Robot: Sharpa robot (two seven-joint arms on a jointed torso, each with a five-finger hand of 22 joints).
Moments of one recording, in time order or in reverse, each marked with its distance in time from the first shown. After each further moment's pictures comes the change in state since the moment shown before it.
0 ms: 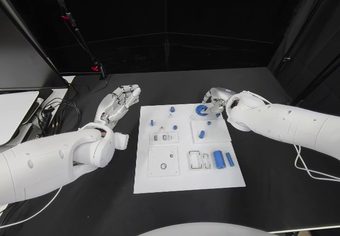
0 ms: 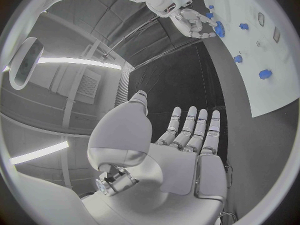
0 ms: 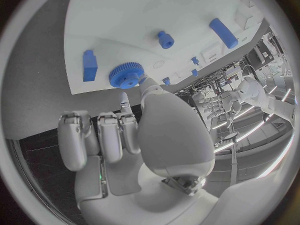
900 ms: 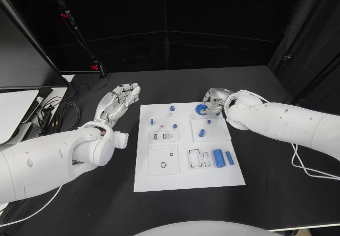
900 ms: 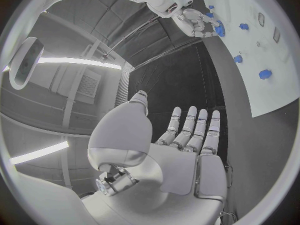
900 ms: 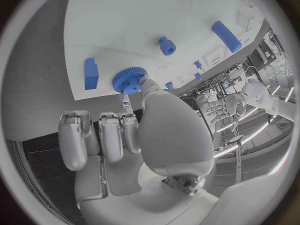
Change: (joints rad) left arm 0.000 -0.001 0.000 0.001 0.000 0.001 0.000; left_hand 0.004 0.004 0.000 0.000 0.000 0.000 0.000 0.000 0.000 0.004 0.004 0.000 0.000 0.000 0.000 0.000 0.000 0.000 0.000 0.000 0.000 0.000; right arm -0.002 0.017 0.001 -0.011 -0.012 0.038 -0.050; right_hand 0.014 0.021 0.025 -0.009 0.004 0.080 -0.017 -0.033 -0.015 0.000 -0.015 0.000 0.000 0.000 -0.015 0.000 0.000 0.000 0.000 -0.008 0.000 0.000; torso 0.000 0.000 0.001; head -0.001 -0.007
